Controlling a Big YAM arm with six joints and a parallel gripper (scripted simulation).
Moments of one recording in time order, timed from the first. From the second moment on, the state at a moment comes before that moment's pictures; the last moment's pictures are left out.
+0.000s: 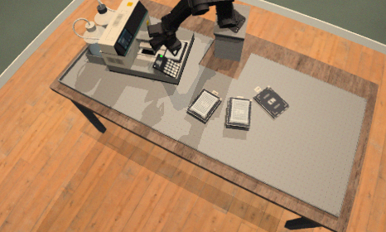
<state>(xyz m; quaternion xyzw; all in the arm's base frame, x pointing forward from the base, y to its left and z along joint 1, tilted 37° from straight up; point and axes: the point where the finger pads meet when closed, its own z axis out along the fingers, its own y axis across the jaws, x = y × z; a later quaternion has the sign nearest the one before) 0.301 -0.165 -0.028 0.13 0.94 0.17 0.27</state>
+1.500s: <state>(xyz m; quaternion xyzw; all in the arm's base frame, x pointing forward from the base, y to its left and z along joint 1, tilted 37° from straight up) 0.347 -0.088 -0.001 0.53 0.79 0.19 0.25</state>
